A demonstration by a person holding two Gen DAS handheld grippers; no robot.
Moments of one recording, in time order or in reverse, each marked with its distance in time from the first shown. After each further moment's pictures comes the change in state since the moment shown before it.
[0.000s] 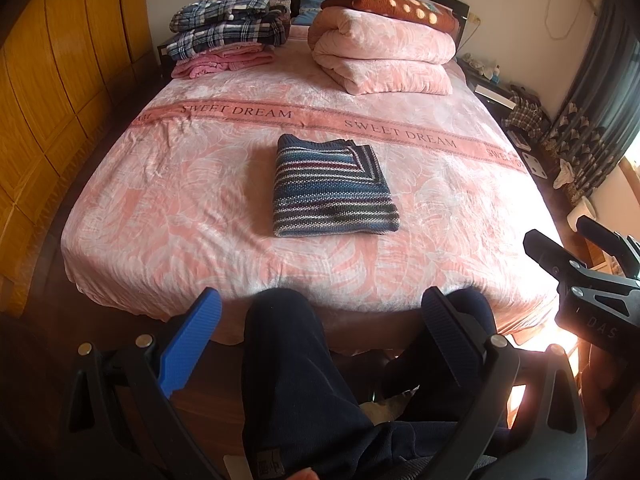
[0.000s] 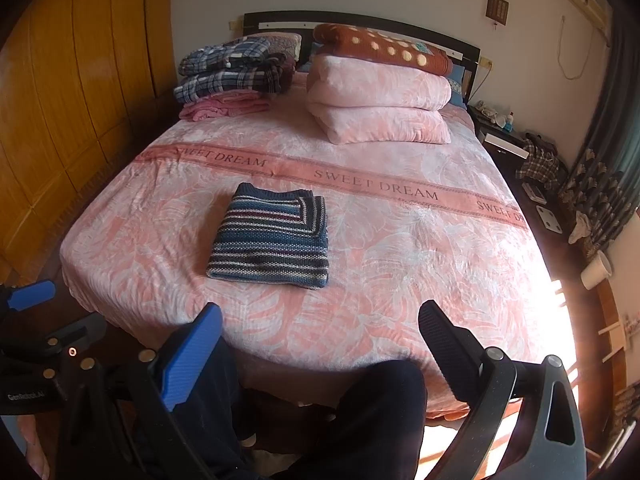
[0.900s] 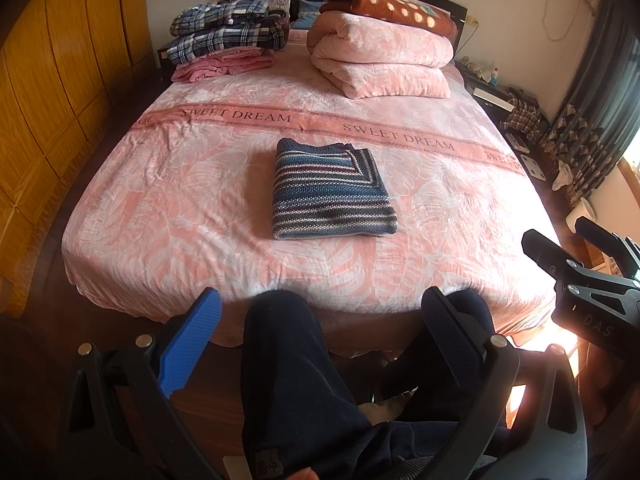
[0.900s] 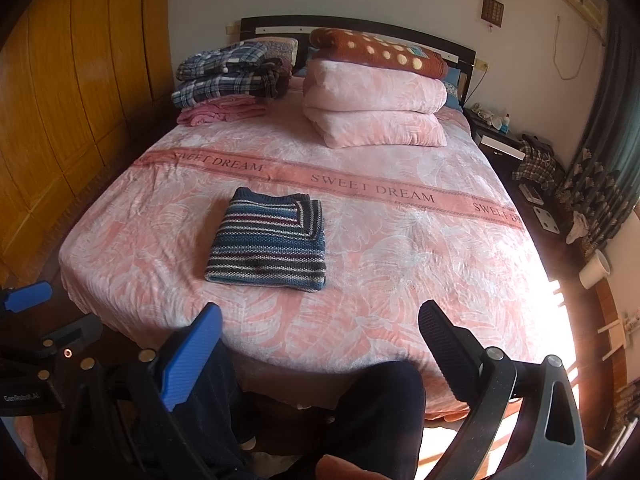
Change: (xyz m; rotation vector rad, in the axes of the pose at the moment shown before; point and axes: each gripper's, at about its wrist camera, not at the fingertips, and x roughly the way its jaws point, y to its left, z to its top) left arm -0.002 -0.005 0.001 0.003 -0.011 -0.002; right arm -0.002 0.005 -0.006 0.009 -0.018 -0.012
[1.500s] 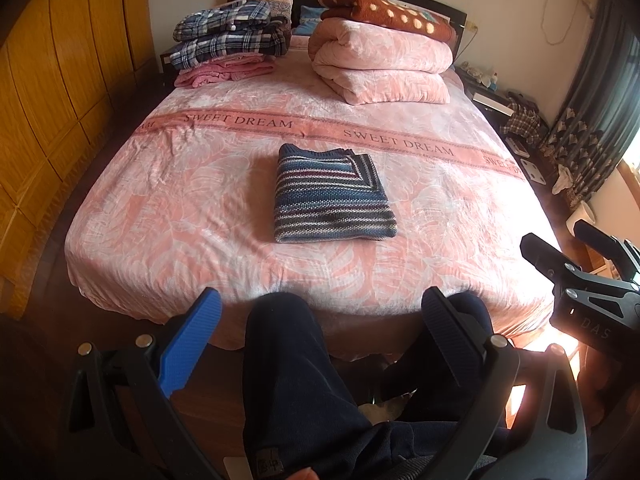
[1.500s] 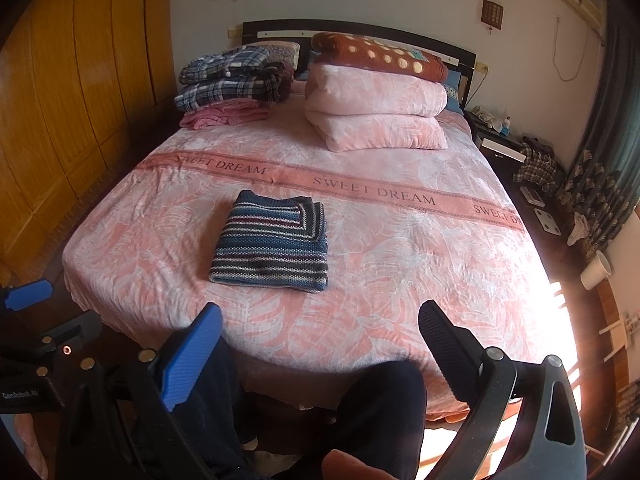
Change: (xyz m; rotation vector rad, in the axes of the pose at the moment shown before) left arm -0.014 -0.003 -0.001 -0.003 -0.021 0.004; right arm -0.012 0.004 -0.003 0.004 -0.012 0.005
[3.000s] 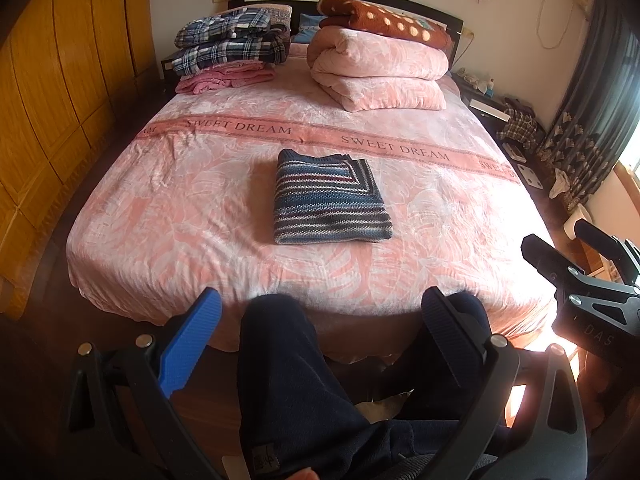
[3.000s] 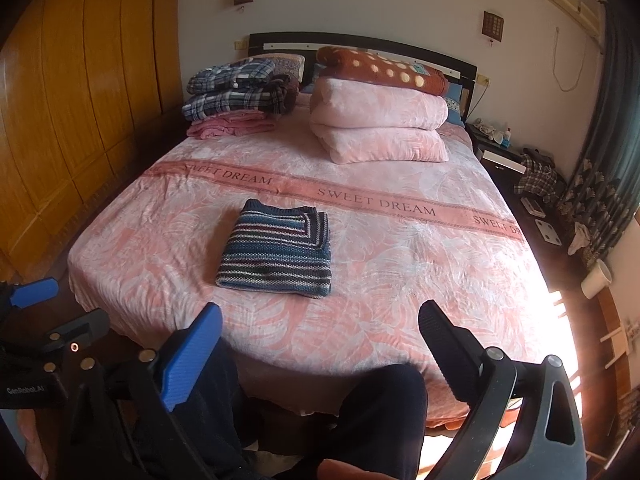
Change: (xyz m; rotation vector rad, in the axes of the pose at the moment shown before) left arm -0.024 -0.010 -0.012 -0.009 -0.025 0.003; right arm -0.024 0.007 -0.006 -0.006 -0.048 0.008
